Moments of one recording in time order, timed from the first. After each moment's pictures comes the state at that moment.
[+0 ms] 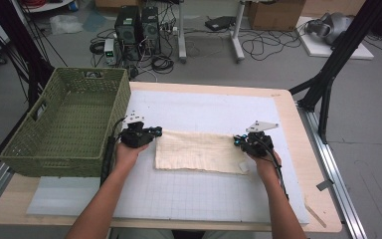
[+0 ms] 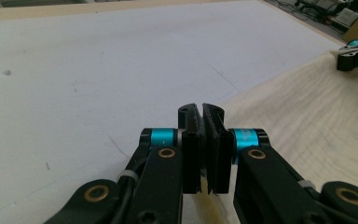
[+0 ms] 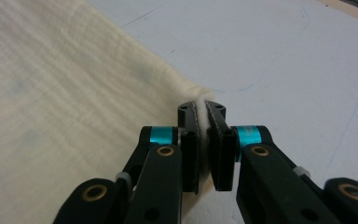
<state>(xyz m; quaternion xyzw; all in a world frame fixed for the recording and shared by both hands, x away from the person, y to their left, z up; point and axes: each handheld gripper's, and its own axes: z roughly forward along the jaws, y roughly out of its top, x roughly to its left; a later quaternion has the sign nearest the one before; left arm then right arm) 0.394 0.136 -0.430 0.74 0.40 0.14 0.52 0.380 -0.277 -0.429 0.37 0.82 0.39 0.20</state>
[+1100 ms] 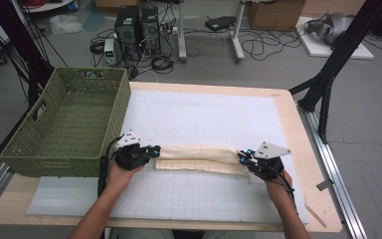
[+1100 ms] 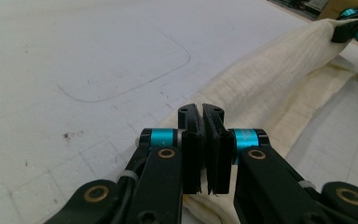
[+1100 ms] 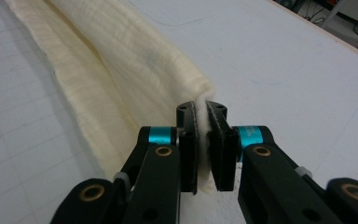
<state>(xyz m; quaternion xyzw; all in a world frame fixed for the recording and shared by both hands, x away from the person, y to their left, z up) 0.332 0.142 -0.439 0.76 0.36 0.12 0.52 0.309 -0.289 -0.425 0.28 0.83 0.41 0.24</state>
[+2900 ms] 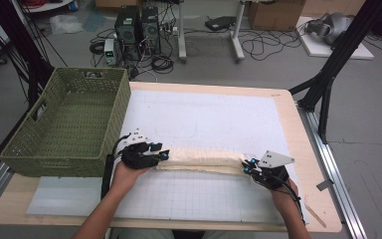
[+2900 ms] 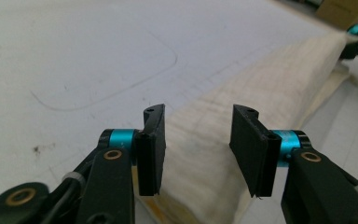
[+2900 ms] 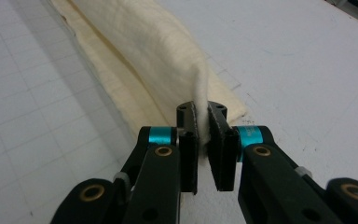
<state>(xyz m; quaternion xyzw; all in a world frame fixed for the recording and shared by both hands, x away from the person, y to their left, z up) 0.334 0.122 -0.434 0.78 0.36 0.11 0.50 0.289 -0.300 -0.433 0.28 0.85 0.39 0.23</state>
